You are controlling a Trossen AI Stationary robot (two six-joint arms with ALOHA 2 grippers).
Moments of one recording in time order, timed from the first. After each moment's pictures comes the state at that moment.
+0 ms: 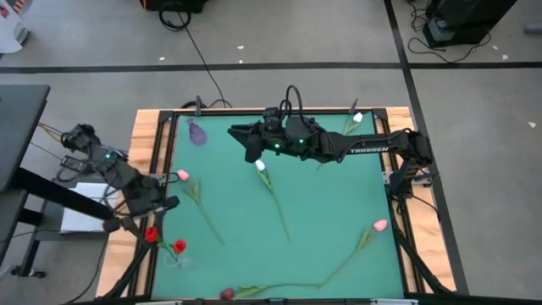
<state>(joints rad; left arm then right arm) -0.63 0.48 0.71 -0.43 0.46 -0.28 -0.04 1.79 1.62 0.23 0.24 0.65</state>
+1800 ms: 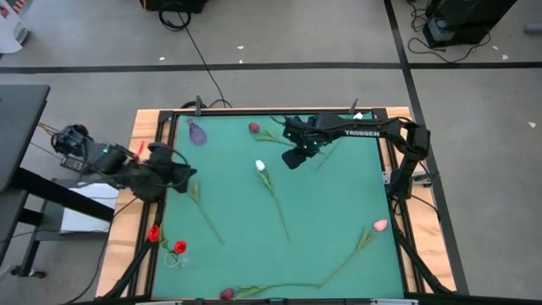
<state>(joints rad) -0.50 0.80 1.02 -1.19 -0.71 -1.43 -0.33 1.80 1.39 -0.91 -0.05 0.61</state>
